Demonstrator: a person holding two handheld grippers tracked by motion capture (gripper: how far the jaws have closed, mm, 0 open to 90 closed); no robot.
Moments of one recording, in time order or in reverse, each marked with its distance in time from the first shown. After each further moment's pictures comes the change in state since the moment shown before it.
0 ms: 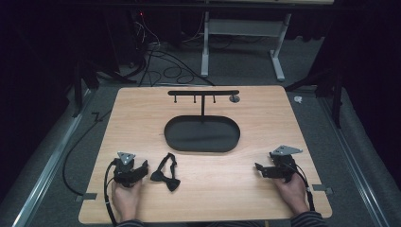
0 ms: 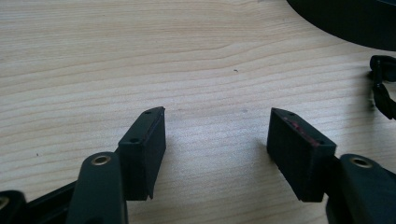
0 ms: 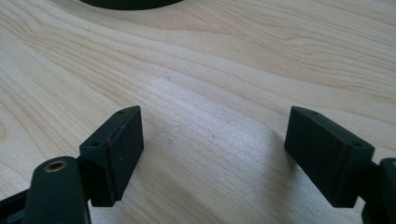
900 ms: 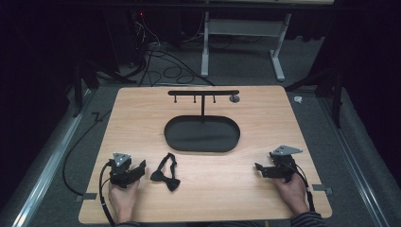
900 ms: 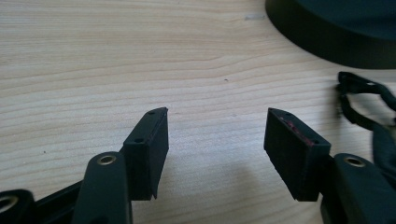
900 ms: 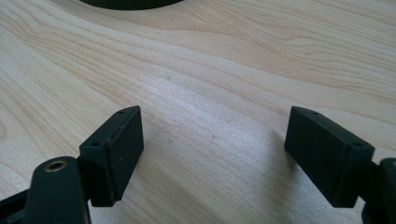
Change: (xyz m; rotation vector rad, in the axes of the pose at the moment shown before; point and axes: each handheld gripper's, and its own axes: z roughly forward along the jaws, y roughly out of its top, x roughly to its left) left arm 0.009 0.001 -0.018 -0.042 -0.086 -0.041; right arm 0.000 0.000 0.000 0.001 0.000 0.001
